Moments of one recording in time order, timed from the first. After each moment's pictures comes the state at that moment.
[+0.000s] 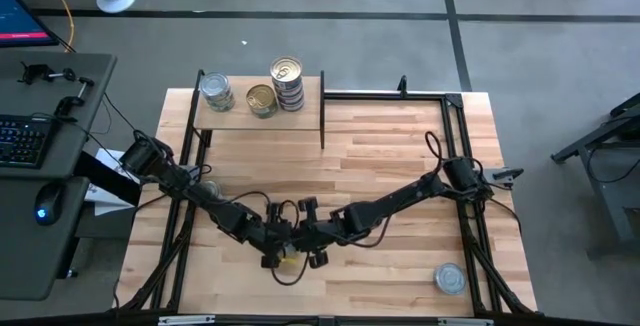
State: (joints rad) left arm -0.52 1.73 0.82 -0.13 -0.31 -0.39; right arm 0.35 2.15 1.68 -0.36 0.30 -0.09
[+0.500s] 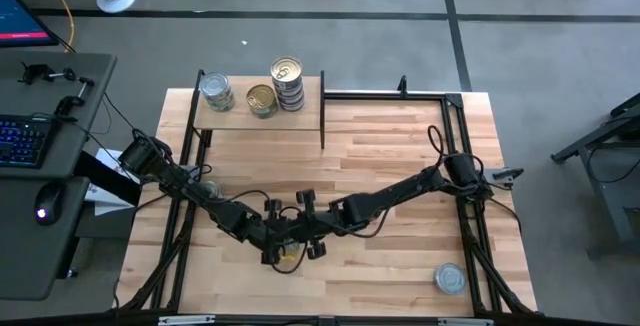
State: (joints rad) left arm -0.52 1.71 0.83 -0.20 -0.34 -0.41; right arm 0.32 2.13 1.68 -0.36 0.28 -0.14
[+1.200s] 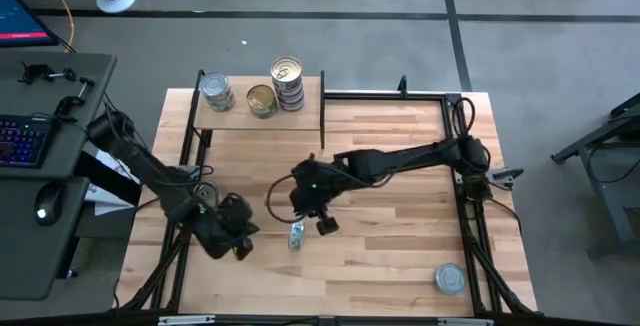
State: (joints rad) left arm -0.75 1.25 0.72 -0.52 -0.50 -1.22; right arm 0.15 2.01 1.85 -0.66 -0.21 -0.25
